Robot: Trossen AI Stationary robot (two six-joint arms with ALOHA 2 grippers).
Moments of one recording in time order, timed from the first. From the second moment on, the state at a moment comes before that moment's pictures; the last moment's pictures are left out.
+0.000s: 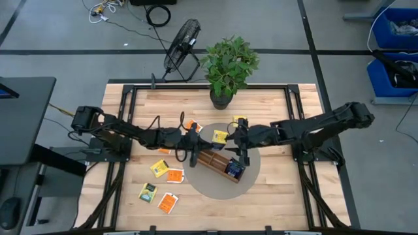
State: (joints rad) left arm -0.10 1.58 0.68 0.73 -0.11 -0.09; right arm 0.20 1.30 0.97 -0.26 0.21 0.05
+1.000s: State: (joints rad) left arm -0.10 1.58 0.68 0.85 -0.11 -0.03; right arm 0.14 1.30 0.97 -0.22 0.14 0.03
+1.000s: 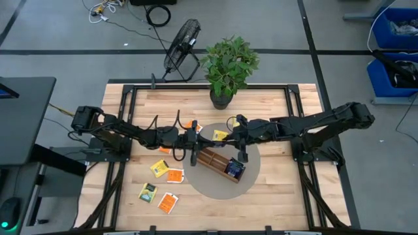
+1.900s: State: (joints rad) left arm -0.06 1.51 0.67 0.79 -0.11 -0.14; right arm 0.26 1.26 0.97 -0.39 0.39 0.17
